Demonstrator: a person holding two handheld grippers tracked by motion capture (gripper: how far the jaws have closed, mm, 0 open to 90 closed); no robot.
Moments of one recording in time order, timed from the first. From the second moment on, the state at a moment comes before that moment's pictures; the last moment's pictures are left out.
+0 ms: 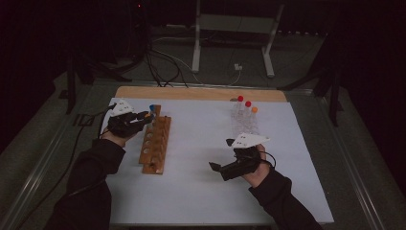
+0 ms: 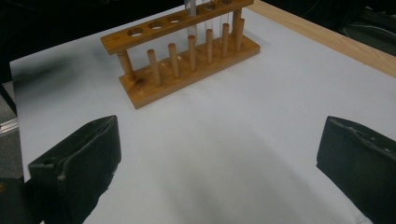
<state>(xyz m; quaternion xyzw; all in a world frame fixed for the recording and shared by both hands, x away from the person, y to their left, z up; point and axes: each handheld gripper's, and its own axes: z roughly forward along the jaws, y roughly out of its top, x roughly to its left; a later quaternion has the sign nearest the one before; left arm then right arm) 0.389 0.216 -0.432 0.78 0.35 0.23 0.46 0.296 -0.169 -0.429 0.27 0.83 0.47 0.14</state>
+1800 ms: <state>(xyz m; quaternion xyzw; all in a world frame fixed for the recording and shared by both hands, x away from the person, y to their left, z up) 0.311 0.200 -0.432 0.79 0.30 0.17 0.51 0.395 -0.292 -0.443 0.46 0.74 0.43 0.24</state>
